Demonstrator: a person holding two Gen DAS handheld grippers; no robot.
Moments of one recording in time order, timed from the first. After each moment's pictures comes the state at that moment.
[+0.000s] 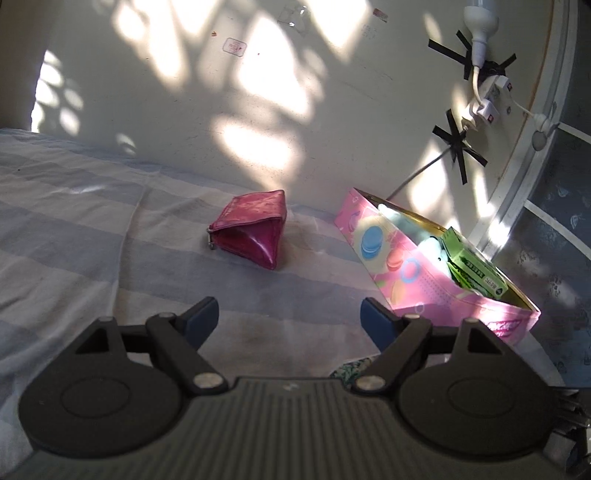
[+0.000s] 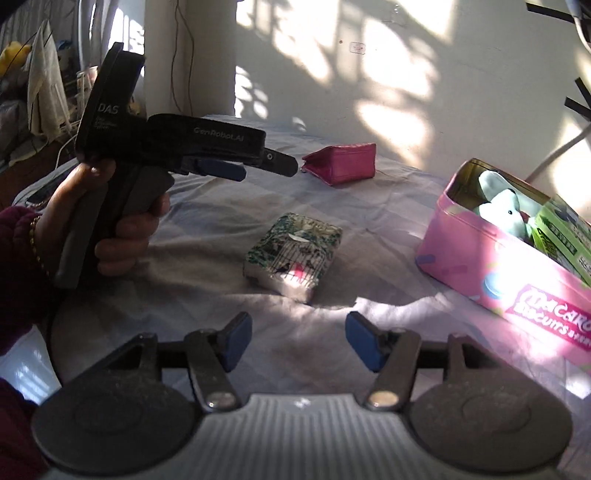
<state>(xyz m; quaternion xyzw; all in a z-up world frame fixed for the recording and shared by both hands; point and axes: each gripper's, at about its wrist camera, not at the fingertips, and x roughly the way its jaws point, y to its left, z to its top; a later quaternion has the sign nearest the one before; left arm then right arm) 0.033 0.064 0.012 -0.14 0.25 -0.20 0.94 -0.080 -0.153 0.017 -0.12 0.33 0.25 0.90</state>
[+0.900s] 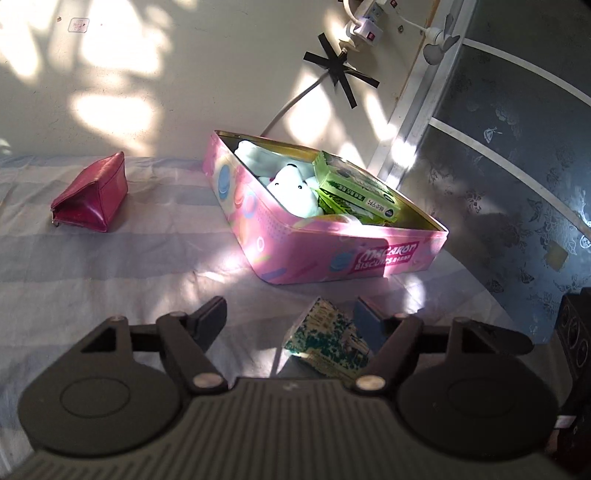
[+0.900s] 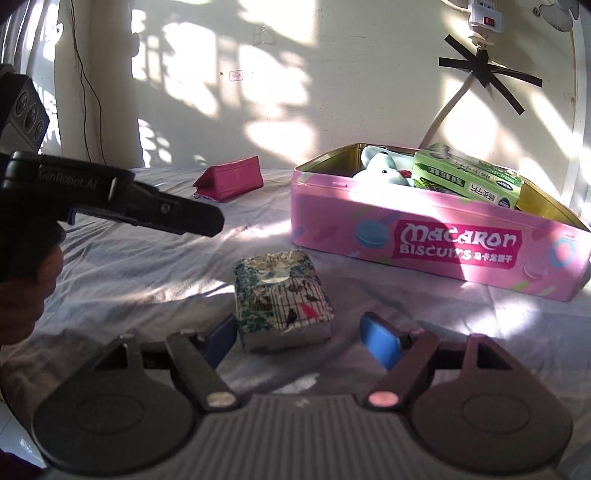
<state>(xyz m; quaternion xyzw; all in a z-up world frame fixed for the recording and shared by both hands) 0.010 -0.028 0.030 -0.07 0.30 -0.34 0.89 -0.083 -0.236 -0.004 -0.03 0.29 0.14 0.94</state>
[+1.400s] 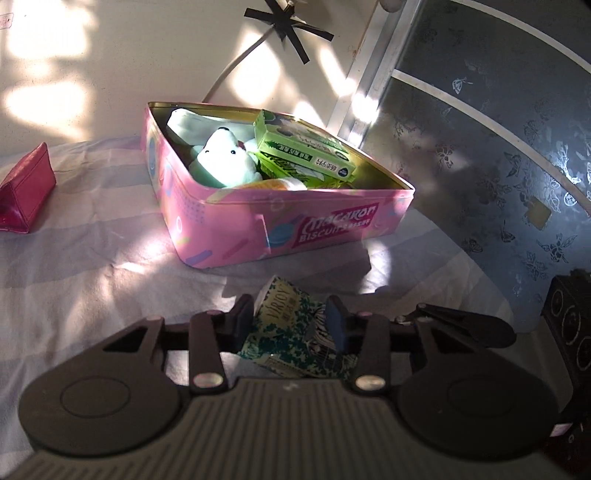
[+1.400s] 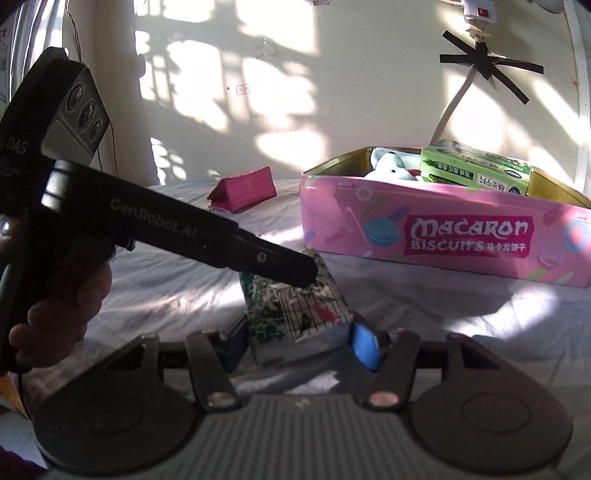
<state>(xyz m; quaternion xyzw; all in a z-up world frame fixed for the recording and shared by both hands) 0.005 -0.075 0.032 -0.03 0.33 -0.39 0.86 -0.093 -0.244 -0.008 0.01 0.26 0.17 0.95</state>
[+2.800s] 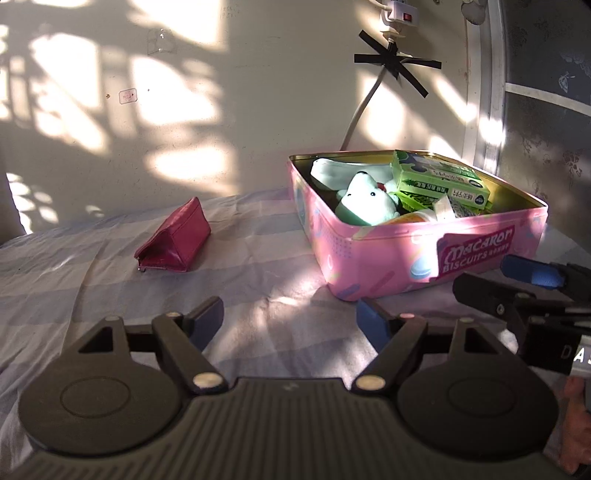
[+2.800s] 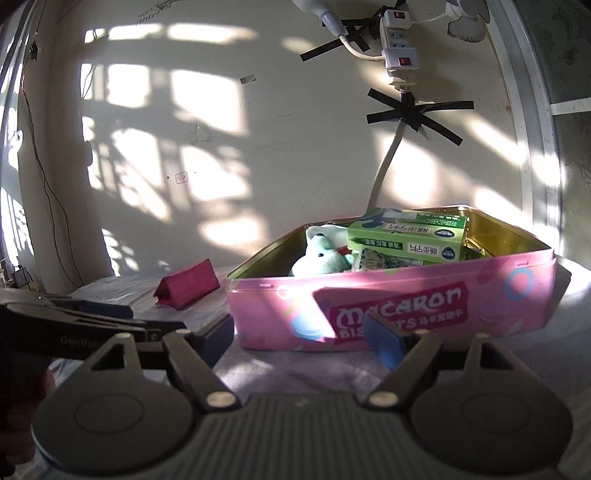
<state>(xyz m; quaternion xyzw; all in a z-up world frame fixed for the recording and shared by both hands) -0.014 -0.068 0.030 0.06 0.25 -0.13 0.96 -0.070 -0.279 0.009 0.09 0.17 0.10 0.98</state>
